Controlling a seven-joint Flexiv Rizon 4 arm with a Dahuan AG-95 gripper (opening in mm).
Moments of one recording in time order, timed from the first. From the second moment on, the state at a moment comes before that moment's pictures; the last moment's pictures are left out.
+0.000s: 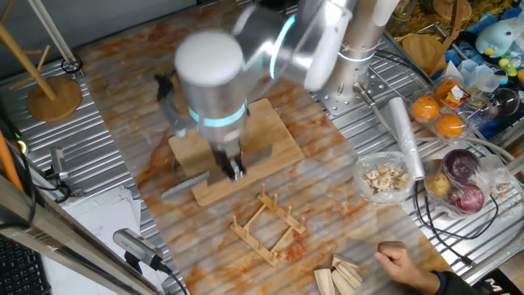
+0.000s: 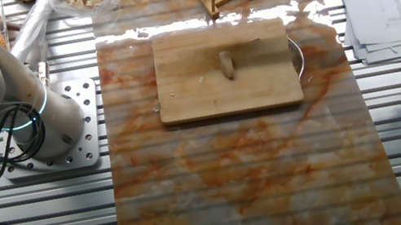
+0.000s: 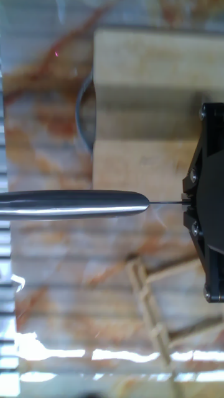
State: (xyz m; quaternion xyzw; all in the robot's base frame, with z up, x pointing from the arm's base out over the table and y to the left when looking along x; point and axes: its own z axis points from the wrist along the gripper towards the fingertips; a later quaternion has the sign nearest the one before) arm 0.497 0.174 0.153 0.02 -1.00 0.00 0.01
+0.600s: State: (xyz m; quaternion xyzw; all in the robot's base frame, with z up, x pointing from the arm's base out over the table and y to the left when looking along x) arm 0.463 0.090 0.125 0.12 -0.99 -0.02 0.07
